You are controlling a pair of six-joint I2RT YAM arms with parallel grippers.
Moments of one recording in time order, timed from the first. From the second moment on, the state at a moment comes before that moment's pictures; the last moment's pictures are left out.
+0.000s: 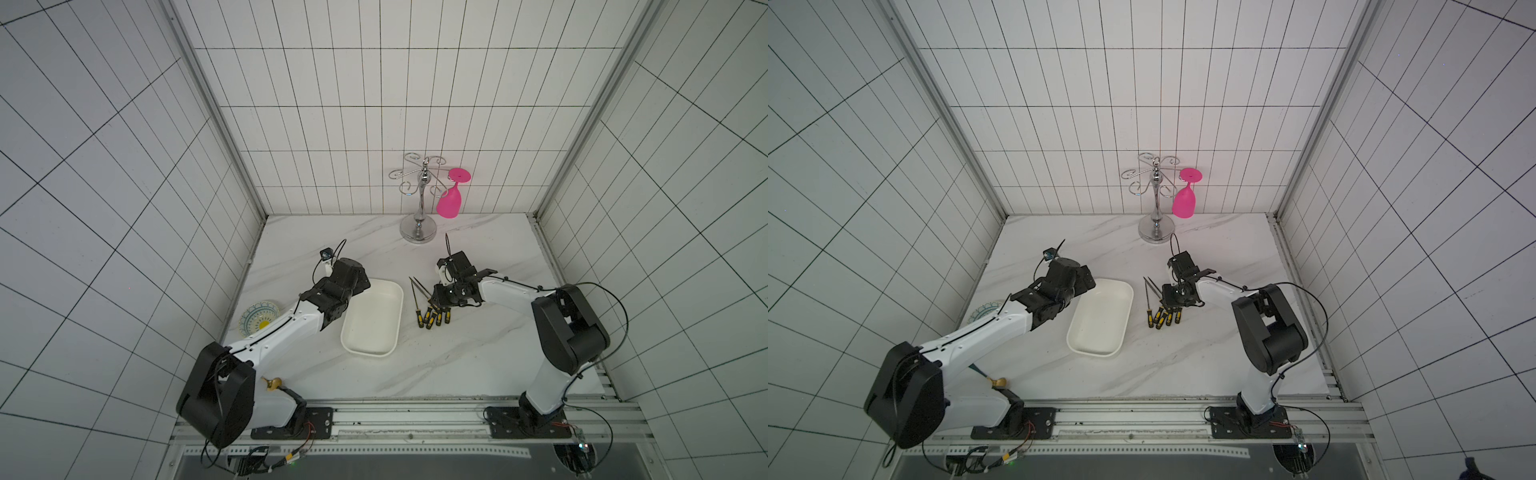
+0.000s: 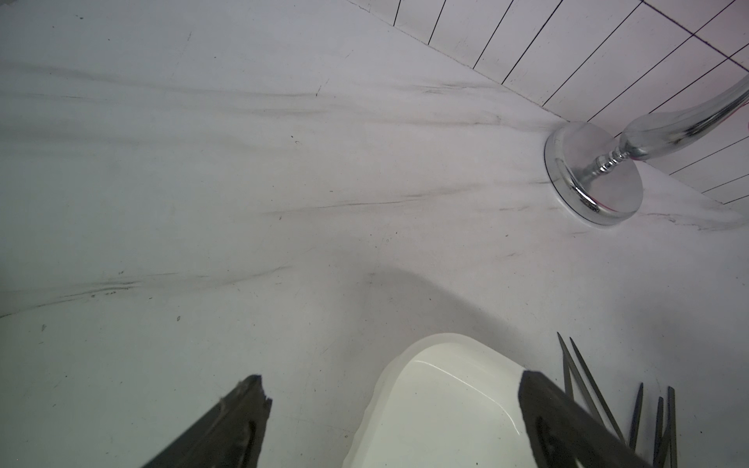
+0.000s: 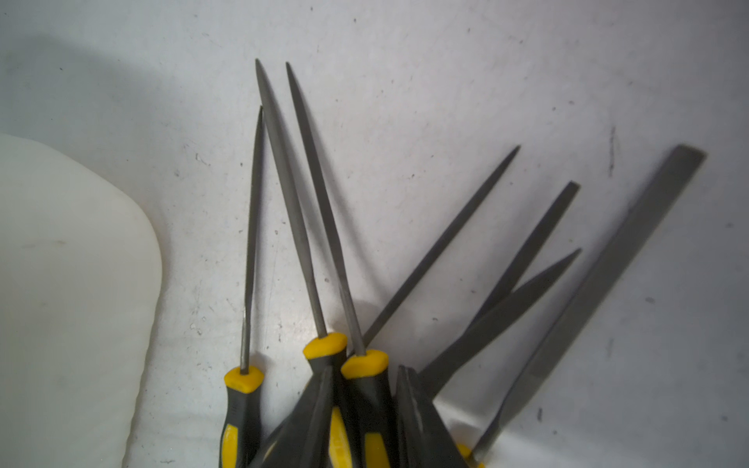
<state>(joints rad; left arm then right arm) -0.51 1.33 0.84 -0.27 -0.39 -0.77 0.57 1.77 1.03 -0.39 -0.17 0.30</state>
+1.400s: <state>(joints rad) -0.55 1.34 0.85 -0.16 -0.17 -0.74 0.55 1.59 1.04 -0.41 -0.30 0.33</state>
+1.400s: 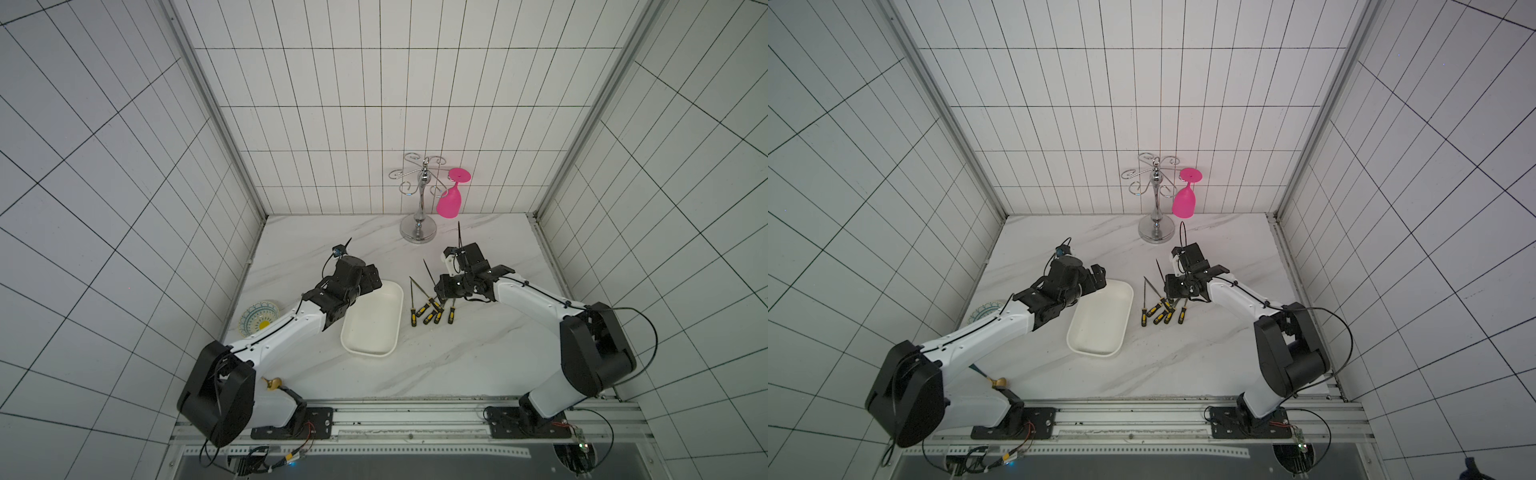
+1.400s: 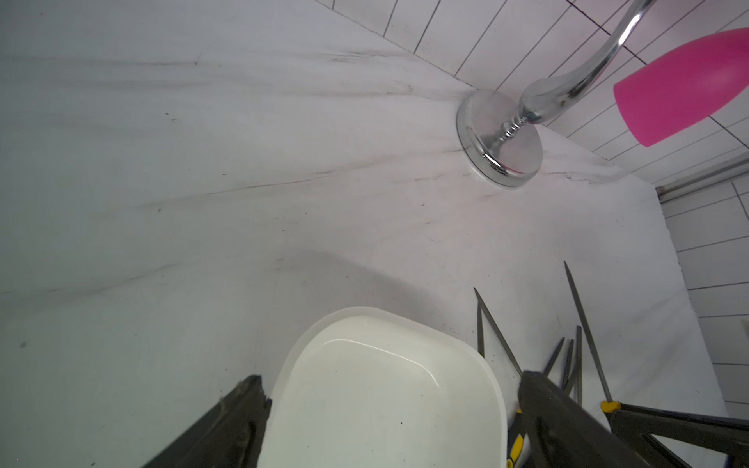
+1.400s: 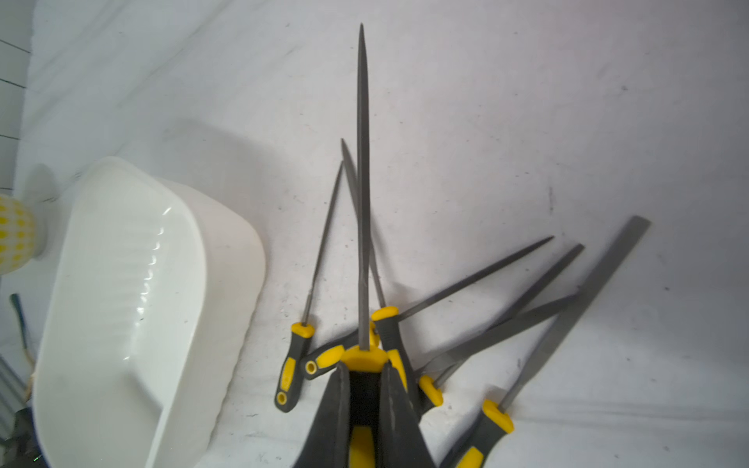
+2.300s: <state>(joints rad) -0.56 1.56 0.93 0.17 0.22 -0.91 0.68 1.56 1.19 -0.39 -0.52 0.34</state>
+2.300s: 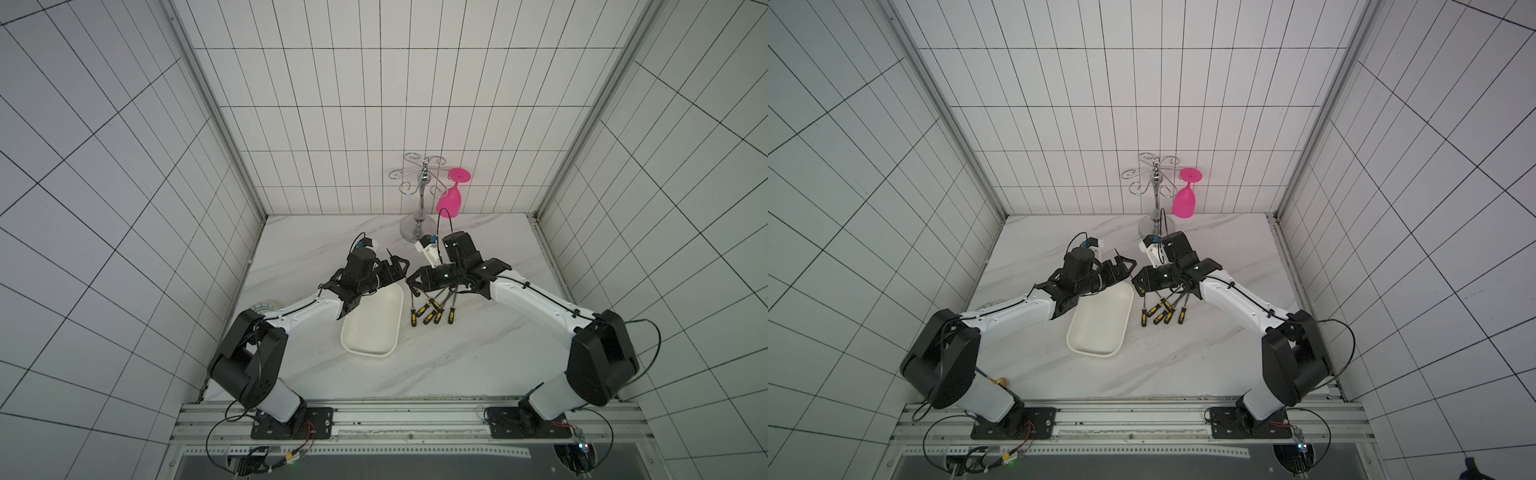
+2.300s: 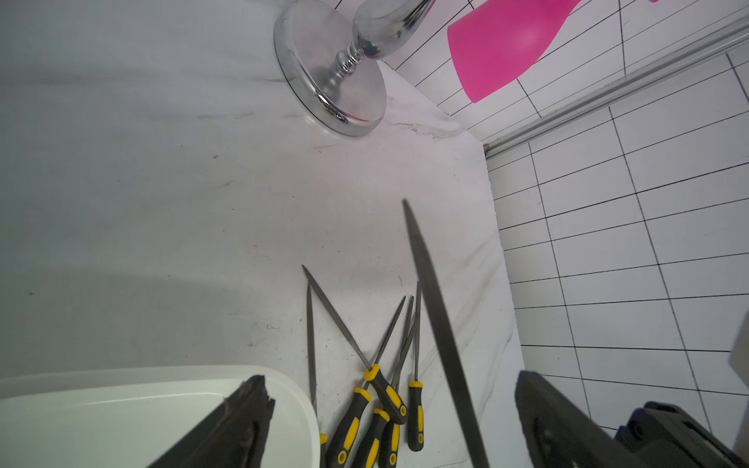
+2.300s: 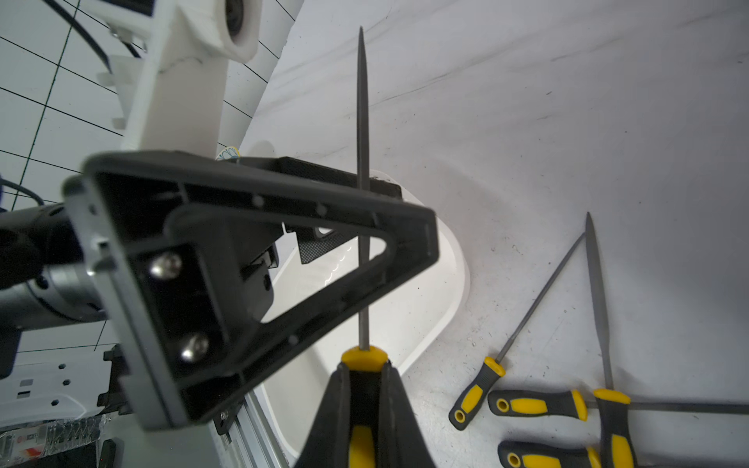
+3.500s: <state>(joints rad) -0.56 1.34 0.92 -0.31 0.24 -0.55 0.64 1.44 1.19 -0.40 -0.28 0.34</state>
